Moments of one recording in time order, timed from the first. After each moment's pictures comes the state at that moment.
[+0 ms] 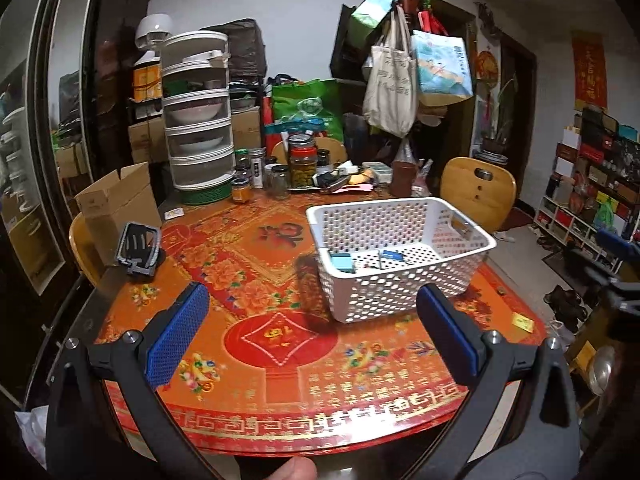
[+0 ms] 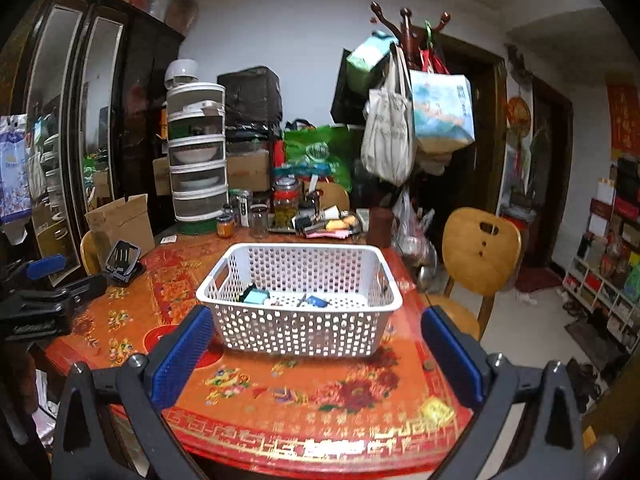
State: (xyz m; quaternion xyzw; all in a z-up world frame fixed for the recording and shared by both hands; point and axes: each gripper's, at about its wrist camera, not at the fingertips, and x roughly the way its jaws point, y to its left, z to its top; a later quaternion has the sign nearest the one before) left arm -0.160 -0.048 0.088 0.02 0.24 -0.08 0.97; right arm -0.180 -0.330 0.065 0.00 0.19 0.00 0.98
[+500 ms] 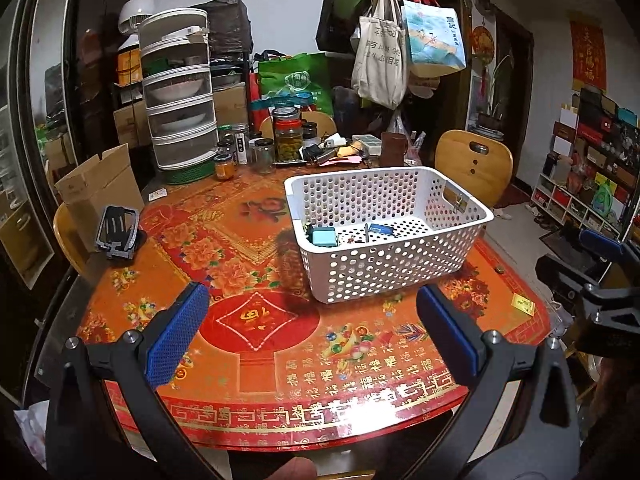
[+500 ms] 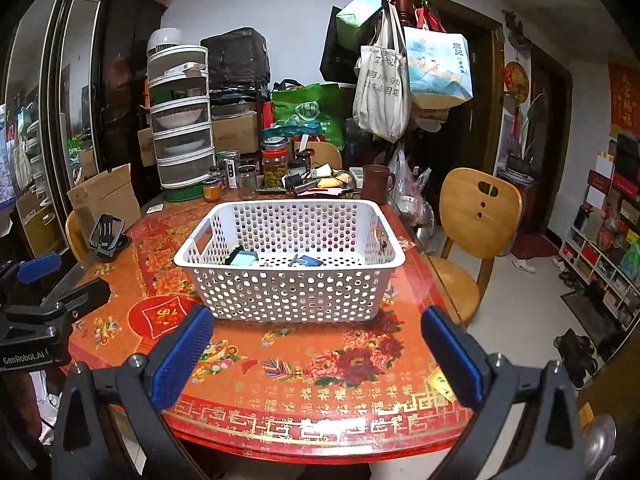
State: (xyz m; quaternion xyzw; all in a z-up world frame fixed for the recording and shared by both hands) left arm -0.132 -0.085 0.059 0.03 0.28 -0.09 0.95; right arm -0.152 -0.337 0.027 0.00 0.25 -0.01 0.97
